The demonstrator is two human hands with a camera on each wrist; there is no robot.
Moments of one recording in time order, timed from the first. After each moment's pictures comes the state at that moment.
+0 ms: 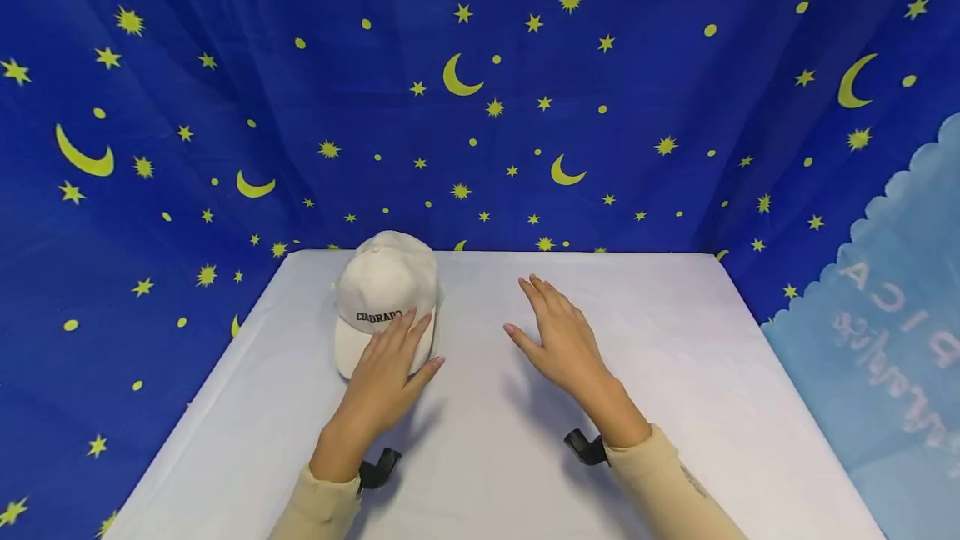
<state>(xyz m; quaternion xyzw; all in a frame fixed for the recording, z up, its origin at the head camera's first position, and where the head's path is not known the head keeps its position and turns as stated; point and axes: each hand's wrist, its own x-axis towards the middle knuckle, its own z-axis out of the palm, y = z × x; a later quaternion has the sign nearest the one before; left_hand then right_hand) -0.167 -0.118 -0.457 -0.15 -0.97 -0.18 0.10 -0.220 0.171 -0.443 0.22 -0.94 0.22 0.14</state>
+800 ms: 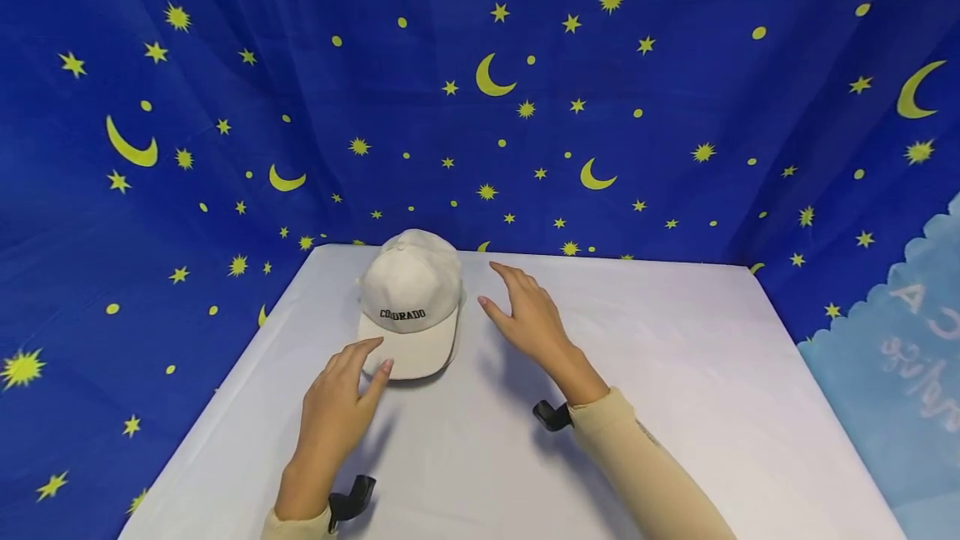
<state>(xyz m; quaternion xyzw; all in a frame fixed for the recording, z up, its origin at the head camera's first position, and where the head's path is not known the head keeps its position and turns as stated) -0.129 -0.182 -0.463 -0.01 -0.95 -0.24 0.21 -0.273 0.094 -0.442 0.23 -0.92 0.30 0.11</state>
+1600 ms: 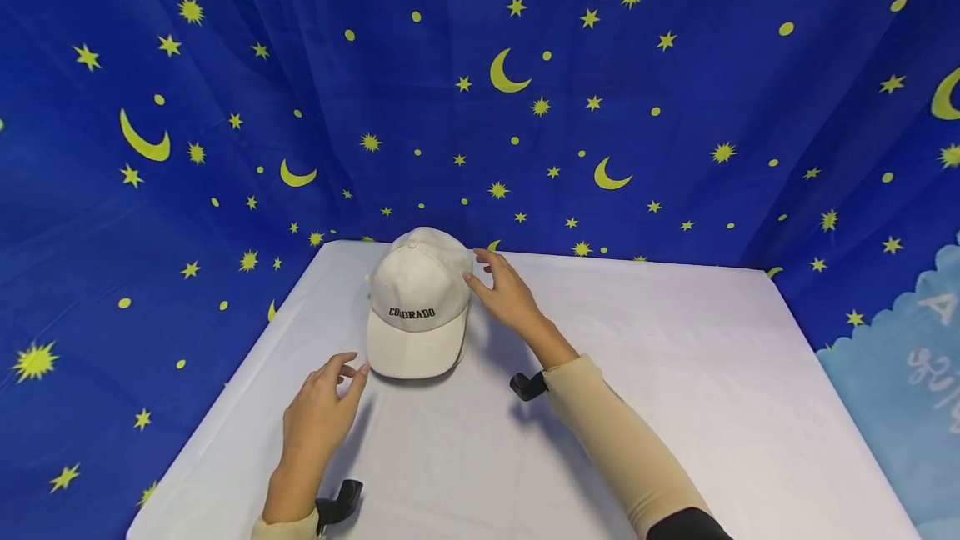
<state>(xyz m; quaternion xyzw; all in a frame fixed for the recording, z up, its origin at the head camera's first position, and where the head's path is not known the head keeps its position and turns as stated) -0.129 -0.219 -0.484 0.12 -0.94 -0.26 0.16 -0.327 0.043 -0.455 0.23 -0.86 0.45 0.03</state>
